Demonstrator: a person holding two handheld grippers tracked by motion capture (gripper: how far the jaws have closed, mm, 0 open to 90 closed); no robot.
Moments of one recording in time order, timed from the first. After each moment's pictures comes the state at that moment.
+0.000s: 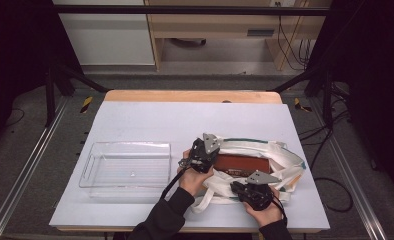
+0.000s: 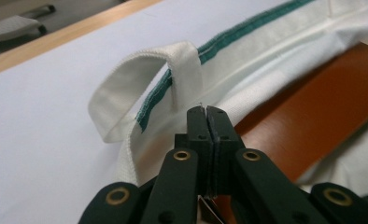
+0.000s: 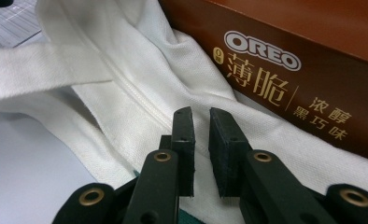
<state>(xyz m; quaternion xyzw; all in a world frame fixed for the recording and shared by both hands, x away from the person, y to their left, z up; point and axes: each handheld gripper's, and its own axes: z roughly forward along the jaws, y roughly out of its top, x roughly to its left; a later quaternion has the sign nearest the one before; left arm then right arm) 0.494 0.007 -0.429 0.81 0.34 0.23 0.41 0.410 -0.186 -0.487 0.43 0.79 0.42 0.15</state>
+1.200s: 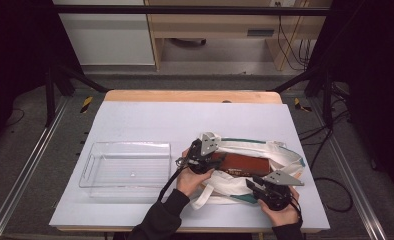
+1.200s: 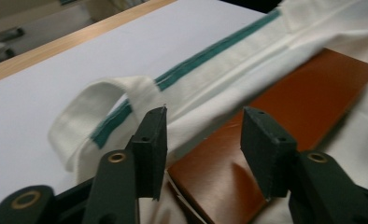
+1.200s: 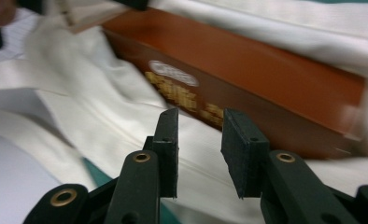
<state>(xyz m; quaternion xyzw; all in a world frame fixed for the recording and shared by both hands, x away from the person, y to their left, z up) 0.497 0.016 -0.437 0.82 0.27 0.19 0.46 0.399 -0.226 -0.464 0.45 0.75 0.43 0.22</state>
